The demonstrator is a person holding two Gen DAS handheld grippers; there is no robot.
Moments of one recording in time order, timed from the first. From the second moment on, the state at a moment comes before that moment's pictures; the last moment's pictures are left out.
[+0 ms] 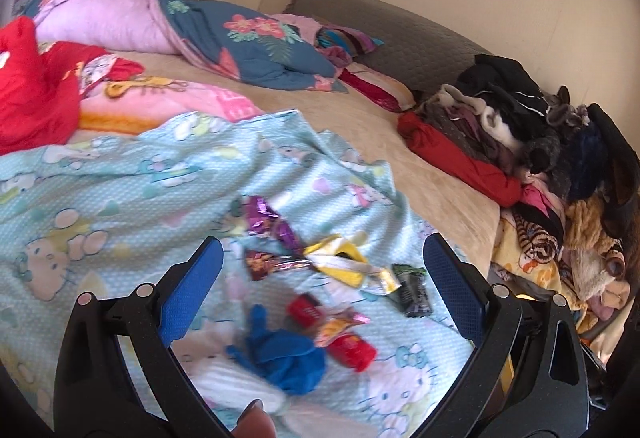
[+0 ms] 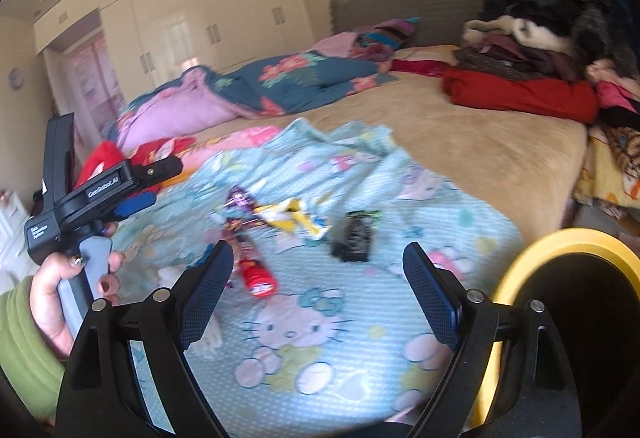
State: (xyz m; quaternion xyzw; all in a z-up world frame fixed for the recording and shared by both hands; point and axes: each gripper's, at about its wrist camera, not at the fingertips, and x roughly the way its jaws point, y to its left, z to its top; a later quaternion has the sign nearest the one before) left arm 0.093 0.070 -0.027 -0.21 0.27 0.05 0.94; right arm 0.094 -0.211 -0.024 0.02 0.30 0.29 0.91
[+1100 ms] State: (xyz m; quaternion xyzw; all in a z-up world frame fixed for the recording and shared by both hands) left arm 0.054 0.115 -0.128 -0.31 0.39 0.04 0.87; right arm 0.142 -0.087 -0.120 -0.07 0.44 0.37 0.82
